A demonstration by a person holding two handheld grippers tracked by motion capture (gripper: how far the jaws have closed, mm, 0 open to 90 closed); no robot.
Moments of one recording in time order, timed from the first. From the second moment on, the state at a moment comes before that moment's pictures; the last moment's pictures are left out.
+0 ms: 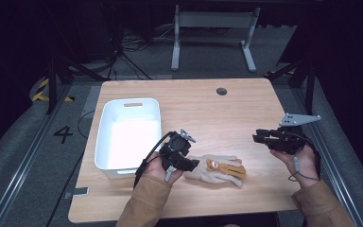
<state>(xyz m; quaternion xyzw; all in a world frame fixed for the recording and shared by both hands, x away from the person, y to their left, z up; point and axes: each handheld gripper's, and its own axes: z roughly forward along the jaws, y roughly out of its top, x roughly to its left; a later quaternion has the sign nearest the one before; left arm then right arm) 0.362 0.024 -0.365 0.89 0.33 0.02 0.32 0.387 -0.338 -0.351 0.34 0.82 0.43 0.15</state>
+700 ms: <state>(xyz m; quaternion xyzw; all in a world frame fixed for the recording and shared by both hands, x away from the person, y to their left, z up) 0.361 0.022 -0.366 0.89 0.32 0.02 0.34 0.394 -0.353 -0.361 0.37 0.81 0.42 0.17</state>
